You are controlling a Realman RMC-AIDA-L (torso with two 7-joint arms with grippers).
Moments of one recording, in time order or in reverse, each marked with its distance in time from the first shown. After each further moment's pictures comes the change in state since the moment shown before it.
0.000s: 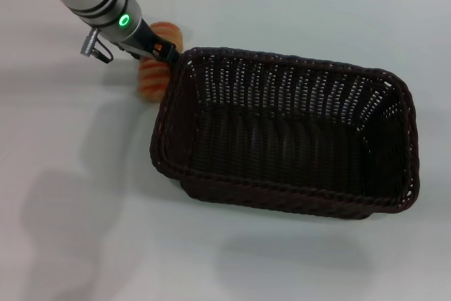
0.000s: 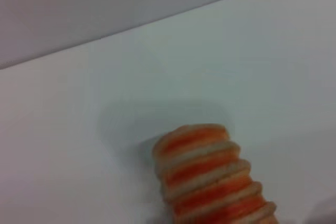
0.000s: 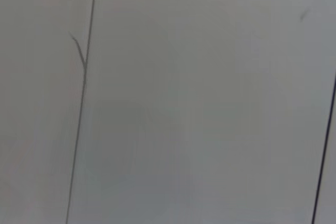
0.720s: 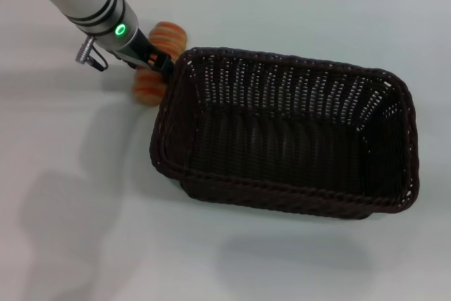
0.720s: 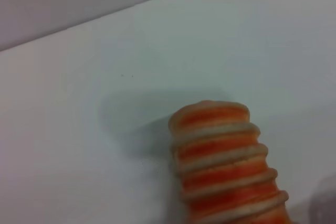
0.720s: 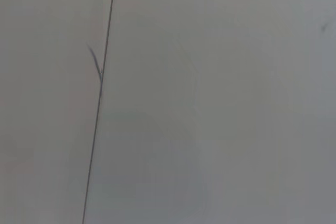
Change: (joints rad) left arm 0.017 -0.001 0.036 0.004 0.000 0.020 0.007; right arm 0.015 0.000 -0.024 0.007 0.016 0.005 0.004
